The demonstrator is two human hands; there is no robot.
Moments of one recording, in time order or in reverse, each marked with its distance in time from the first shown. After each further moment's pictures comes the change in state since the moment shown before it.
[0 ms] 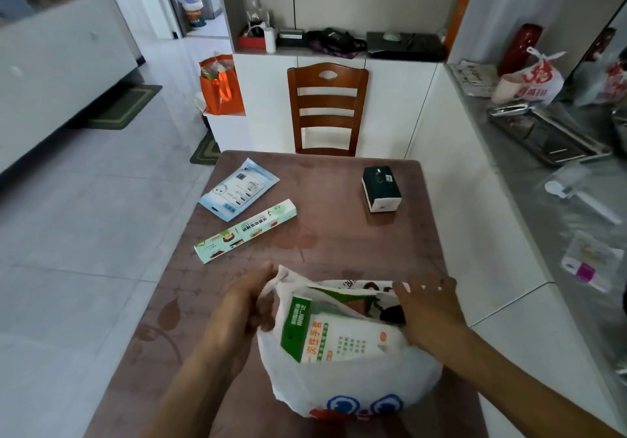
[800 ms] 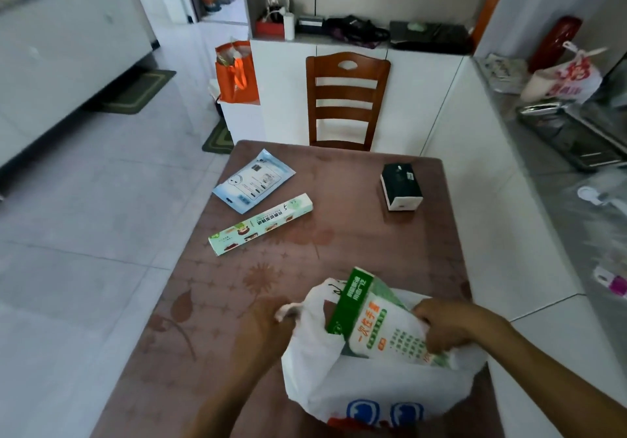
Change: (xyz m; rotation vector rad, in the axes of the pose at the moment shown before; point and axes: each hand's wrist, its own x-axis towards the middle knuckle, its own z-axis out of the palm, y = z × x) left_hand 0.031 -0.056 -0.023 0.892 0.221 0.123; right_hand 0.032 0.008 -0.010 0.324 -0.549 -0.171
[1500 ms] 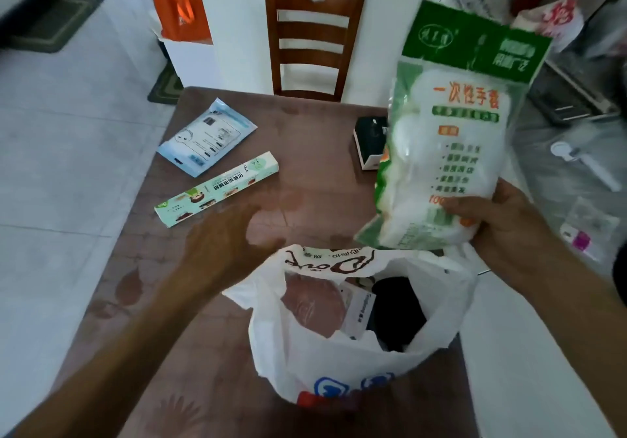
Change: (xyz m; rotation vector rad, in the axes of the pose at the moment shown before) left_hand 0.093 0.026 -0.022 0.485 0.148 0.331; right_hand -0.067 0.008 -0.069 1.635 0.622 -0.595
